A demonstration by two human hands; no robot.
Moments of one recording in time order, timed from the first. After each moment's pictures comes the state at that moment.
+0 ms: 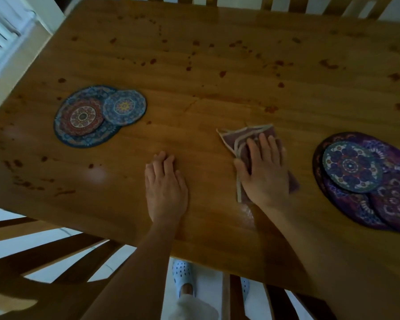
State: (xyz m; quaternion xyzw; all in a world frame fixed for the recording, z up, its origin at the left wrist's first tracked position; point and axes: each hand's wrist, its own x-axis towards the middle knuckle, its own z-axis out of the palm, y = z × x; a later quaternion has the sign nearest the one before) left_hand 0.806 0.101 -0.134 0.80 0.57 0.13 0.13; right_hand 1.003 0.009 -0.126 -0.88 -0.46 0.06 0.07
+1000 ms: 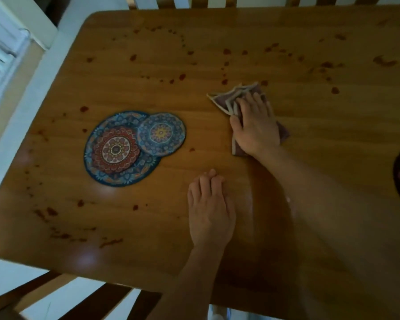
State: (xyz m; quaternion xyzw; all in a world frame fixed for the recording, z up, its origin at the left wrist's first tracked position) left_hand 0.789 0.160 -0.132 0.87 0.45 0.14 0.16; right_hand 0.995 0.224 -0.125 -0.87 -0.46 0.06 0.13
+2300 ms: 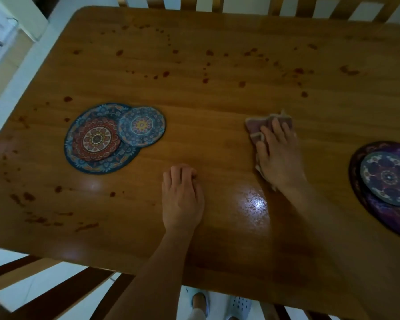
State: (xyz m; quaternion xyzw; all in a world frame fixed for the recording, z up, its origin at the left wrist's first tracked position) left_hand 0.789 0.161 -0.135 0.85 0.46 0.21 0.16; right_hand 1.014 0.096 -0.115 -0.90 -0.42 0.08 0.12
